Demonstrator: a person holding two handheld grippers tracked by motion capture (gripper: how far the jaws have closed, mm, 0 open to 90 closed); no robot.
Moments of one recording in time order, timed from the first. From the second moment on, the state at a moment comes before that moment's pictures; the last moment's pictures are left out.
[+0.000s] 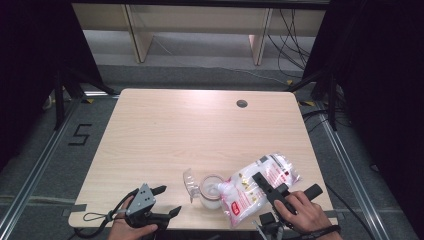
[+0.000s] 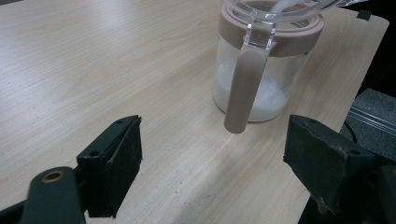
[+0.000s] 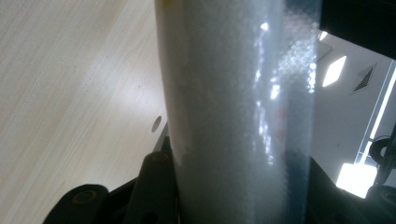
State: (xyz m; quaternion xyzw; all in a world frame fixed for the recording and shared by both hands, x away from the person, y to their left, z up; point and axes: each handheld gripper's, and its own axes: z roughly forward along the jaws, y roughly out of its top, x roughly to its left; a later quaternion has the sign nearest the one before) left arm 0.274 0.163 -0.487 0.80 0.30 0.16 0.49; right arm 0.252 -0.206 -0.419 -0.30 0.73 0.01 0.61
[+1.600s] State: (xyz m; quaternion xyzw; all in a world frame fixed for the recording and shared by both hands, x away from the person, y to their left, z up) left arm 0.273 0.161 -0.488 0.80 0.31 0.15 0.50; right arm 0.290 -0.256 -0.449 -0.04 0.80 0.34 0.48
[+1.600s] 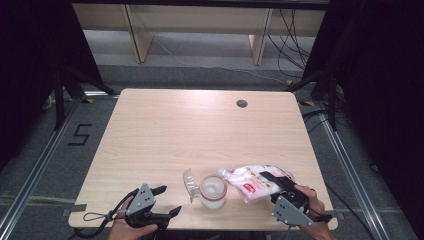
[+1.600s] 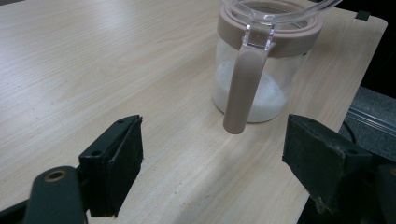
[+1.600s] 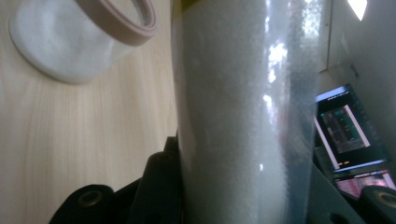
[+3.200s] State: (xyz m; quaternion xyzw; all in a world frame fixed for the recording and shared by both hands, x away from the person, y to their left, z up) left arm 0.273 0.161 -0.488 0.79 0.31 0.16 0.50; right arm 0.317 -0.298 -0.492 0.28 0.74 0.54 0.29
